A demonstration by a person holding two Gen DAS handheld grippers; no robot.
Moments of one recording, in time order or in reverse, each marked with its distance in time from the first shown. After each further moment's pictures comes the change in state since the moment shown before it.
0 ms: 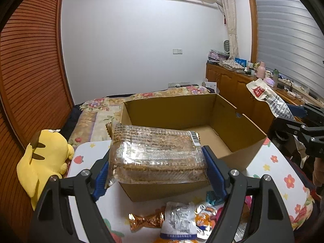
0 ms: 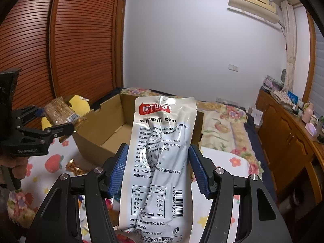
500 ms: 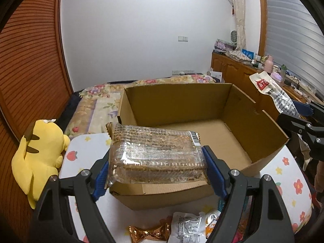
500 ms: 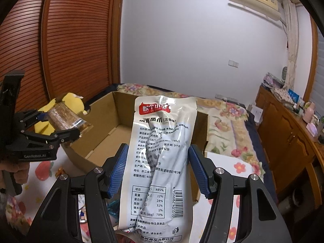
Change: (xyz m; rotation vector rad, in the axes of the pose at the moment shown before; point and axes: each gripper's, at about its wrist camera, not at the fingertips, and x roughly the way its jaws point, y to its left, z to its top) left arm 0.057 0.010 0.004 -0.036 0.101 0.015; right arm 0.048 0.002 0.014 -0.001 0.042 -0.019
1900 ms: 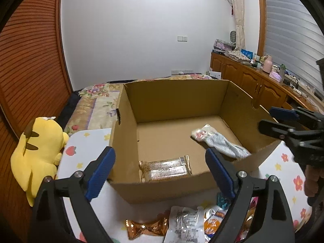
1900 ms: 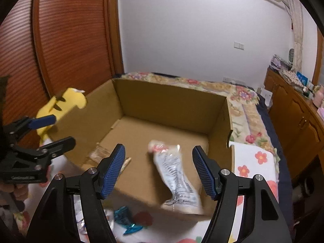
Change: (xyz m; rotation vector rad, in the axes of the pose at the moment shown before) left arm -0.012 -0.001 -0.012 0.002 -0.017 -0.005; right arm 0.039 -0.001 -0.004 0.077 0.078 0.076
